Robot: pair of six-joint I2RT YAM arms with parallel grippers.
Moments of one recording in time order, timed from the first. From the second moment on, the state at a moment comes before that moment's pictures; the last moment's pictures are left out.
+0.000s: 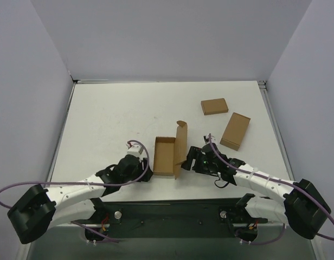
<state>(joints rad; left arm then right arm) -0.80 1.00 0.31 -0.04 -0.17 -0.68 0.73 1.12 0.43 -0.07 -0.02 0.85</state>
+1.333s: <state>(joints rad) -0.38 1.27 1.06 -0.15 0.63 -0.26 0.79 0.81 0.82 -0.52 0.17 0.59</state>
